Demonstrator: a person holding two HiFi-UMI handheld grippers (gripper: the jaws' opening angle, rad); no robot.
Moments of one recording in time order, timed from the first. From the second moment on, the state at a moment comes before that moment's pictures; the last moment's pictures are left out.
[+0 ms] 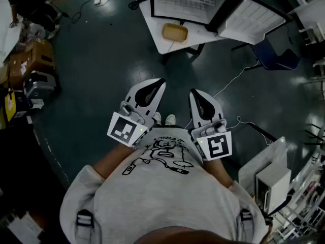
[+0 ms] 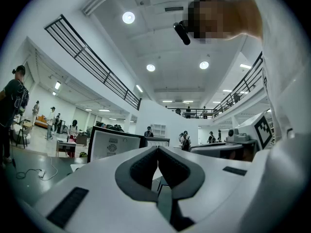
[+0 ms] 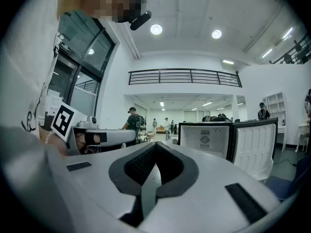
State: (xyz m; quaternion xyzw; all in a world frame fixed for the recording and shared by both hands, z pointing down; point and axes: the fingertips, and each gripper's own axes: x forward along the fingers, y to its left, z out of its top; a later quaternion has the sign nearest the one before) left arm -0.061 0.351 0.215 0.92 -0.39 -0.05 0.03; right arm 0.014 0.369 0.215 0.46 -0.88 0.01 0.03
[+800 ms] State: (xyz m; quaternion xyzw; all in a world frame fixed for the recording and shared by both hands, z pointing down) left arm -0.008 0.354 0.222 0.91 -0.40 -0.04 0.05; right arm 0.076 0.370 0.211 0.46 -0.89 0.01 0.02
